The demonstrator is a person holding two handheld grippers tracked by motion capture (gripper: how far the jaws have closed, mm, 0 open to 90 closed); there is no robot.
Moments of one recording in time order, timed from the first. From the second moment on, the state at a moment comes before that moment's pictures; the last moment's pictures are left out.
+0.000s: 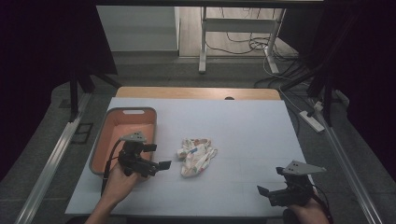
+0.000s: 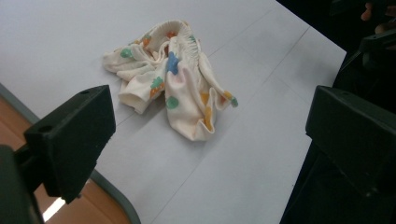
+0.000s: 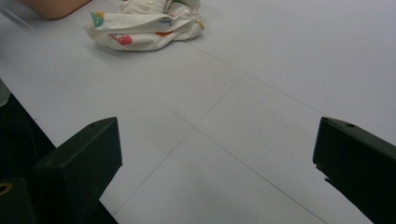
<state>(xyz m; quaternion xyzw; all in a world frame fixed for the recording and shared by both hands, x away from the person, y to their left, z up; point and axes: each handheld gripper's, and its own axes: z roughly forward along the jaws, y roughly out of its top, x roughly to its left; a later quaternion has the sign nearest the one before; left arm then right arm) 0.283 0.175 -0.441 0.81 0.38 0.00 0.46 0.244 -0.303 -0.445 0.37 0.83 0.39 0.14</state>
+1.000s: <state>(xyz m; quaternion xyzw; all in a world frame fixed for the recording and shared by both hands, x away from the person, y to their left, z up) 0.262 0.198 -0.449 0.79 0.40 0.03 0.46 0.244 -0.303 -0.445 0.37 0.83 0.39 0.14</state>
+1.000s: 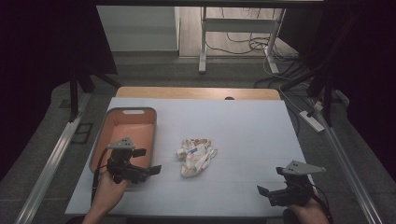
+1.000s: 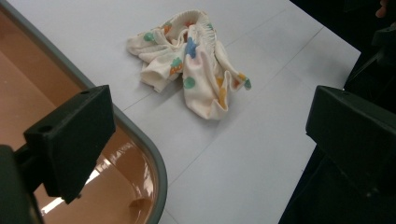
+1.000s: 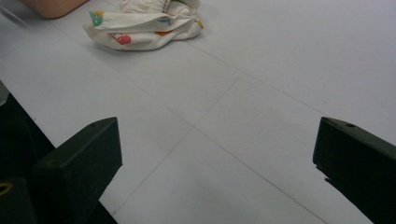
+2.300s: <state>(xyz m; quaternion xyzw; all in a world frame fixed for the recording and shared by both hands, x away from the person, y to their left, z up) 0.227 0.232 -0.456 0.78 0.43 0.06 0.45 0.244 -0.302 -0.445 0.38 0.83 0.38 0.15</state>
